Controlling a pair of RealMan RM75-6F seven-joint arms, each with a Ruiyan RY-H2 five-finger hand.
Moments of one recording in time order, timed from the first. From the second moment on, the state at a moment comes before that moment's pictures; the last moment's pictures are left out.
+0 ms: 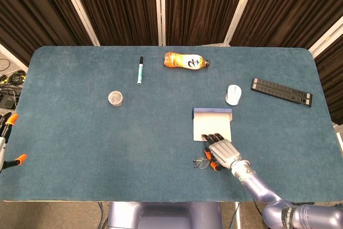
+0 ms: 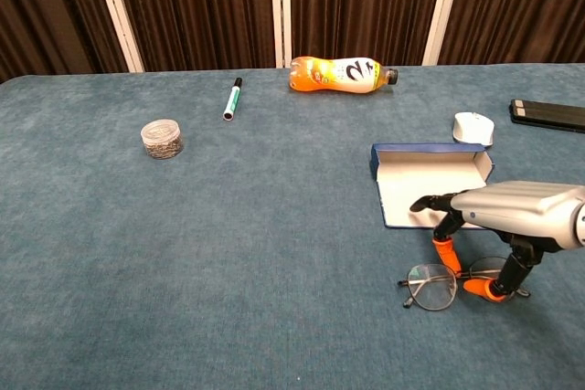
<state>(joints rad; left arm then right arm) -0.11 -1.00 -0.07 -1.76 1.34 1.42 0.19 0.67 -1.41 0.01 -1.66 -1.07 0.81 -0.40</state>
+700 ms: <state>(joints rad) -0.11 -1.00 -0.07 -1.75 1.34 1.41 0.19 0.67 -1.38 0.03 -1.68 -1.11 0.84 -0.34</state>
